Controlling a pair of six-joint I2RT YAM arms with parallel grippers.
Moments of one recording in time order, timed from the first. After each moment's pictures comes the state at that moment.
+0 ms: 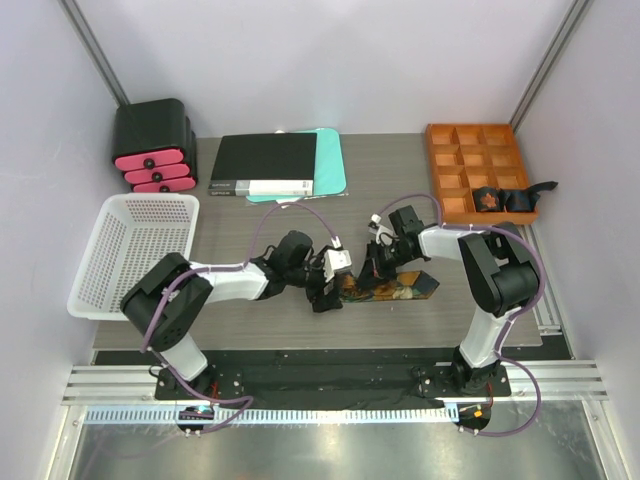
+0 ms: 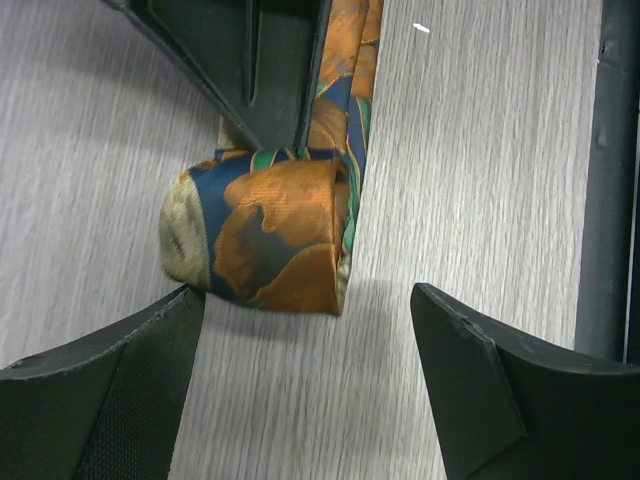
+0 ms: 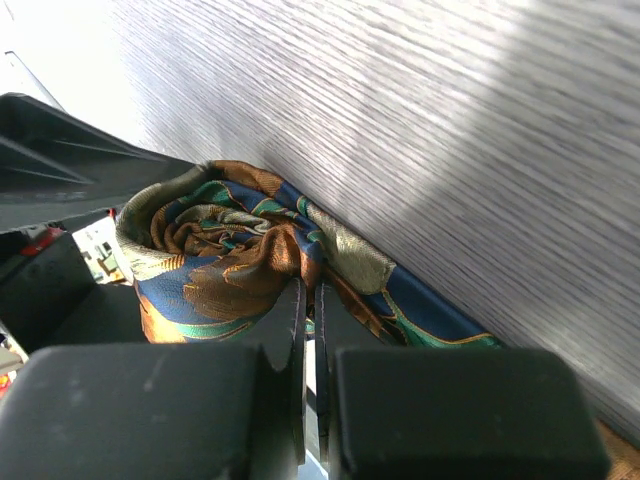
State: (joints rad) left arm -0.76 1.63 0.72 0.21 0.58 0.33; right arm 0.35 1.81 0.88 -0.31 -0.74 0.38
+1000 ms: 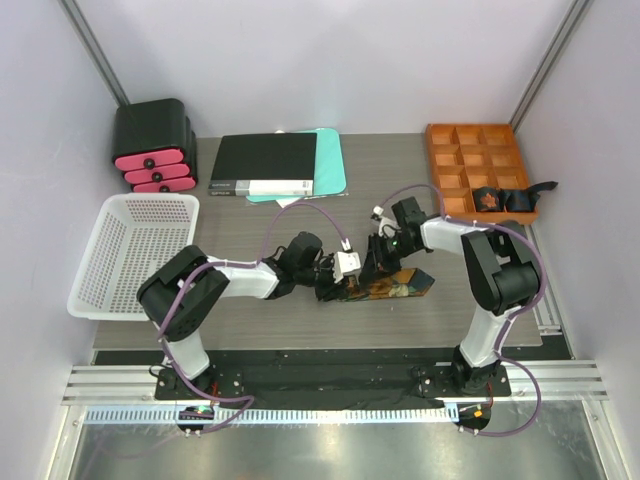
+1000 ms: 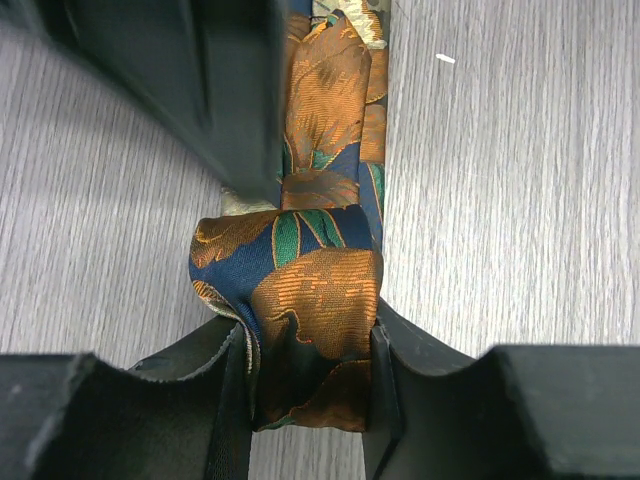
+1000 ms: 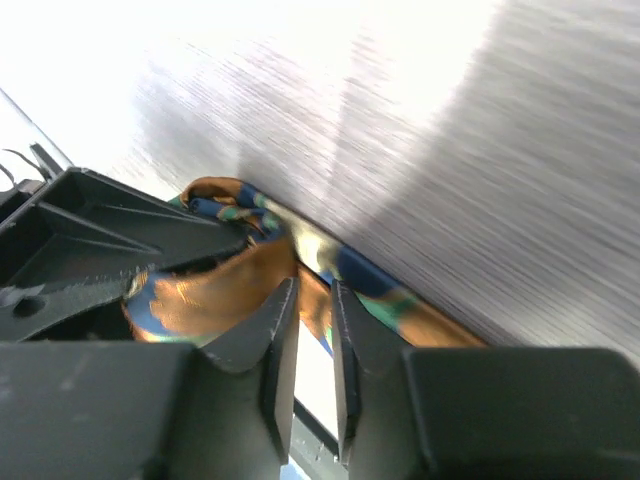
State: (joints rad) left arm -0.80 1.75 0.77 0.32 0.54 0.37; right arm 0.34 1.81 0.95 -0.37 -0.70 0.30
